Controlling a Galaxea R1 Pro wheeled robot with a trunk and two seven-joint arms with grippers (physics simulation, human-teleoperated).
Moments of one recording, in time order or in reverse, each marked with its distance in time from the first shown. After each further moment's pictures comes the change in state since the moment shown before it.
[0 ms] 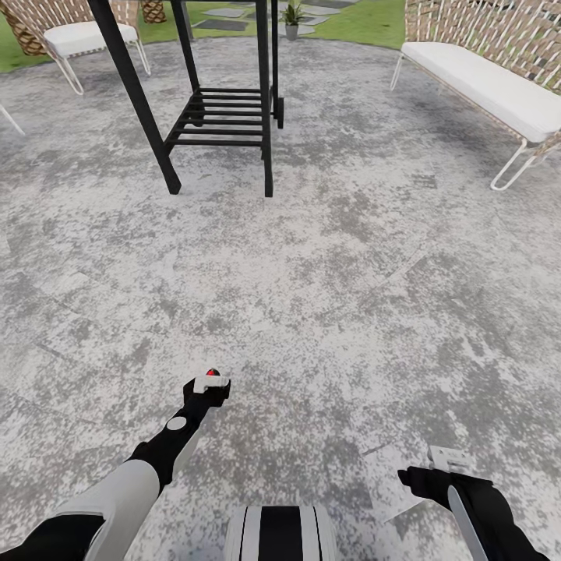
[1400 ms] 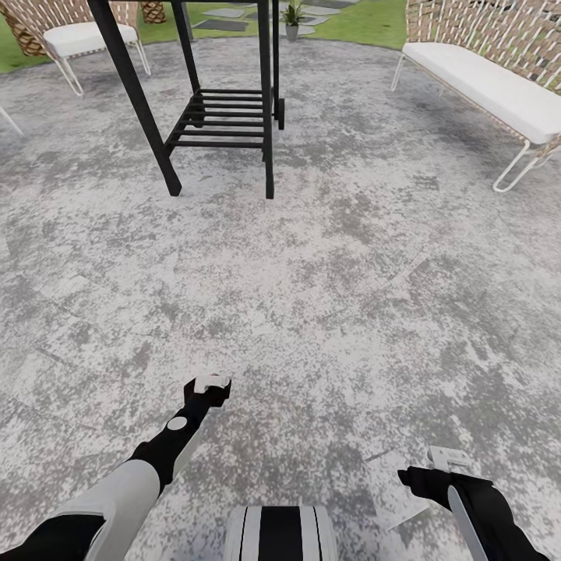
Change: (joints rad) left arm 0.000 -0.002 -0.002 0.000 0.000 0.000 -0.001; right arm 0.000 0.000 0.000 0.000 -0.001 0.000 0.000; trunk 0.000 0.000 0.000
